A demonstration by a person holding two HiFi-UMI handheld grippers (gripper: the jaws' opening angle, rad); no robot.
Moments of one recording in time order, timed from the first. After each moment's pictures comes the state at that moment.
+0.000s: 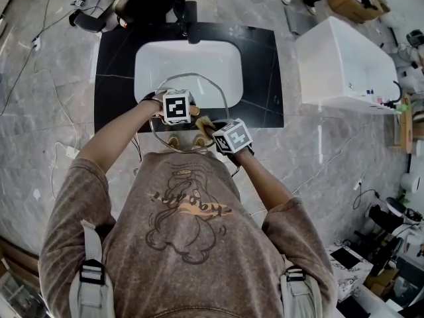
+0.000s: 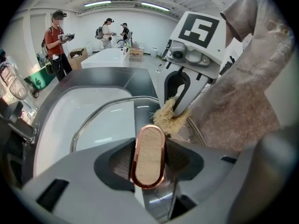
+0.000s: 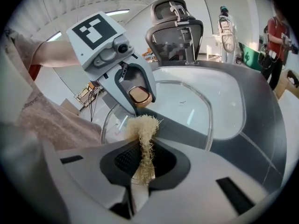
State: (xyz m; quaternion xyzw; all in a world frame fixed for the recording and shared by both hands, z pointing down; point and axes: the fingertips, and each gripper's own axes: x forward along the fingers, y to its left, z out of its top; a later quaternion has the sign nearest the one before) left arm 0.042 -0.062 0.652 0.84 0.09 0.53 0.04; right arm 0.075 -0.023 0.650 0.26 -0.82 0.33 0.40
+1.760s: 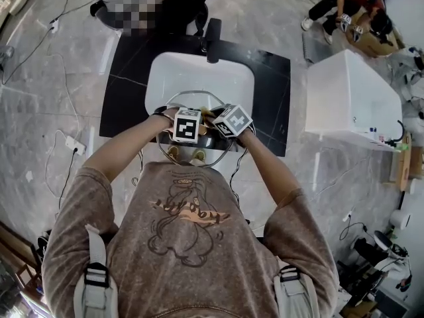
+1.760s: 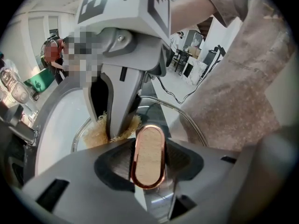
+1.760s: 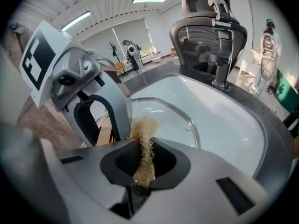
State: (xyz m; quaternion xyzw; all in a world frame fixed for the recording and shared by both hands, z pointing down) left arm 0.050 -0.063 0.648 0.85 0.09 0.51 0.03; right arm 0.034 -0.131 0.649 0.12 -0.86 0.21 0.45
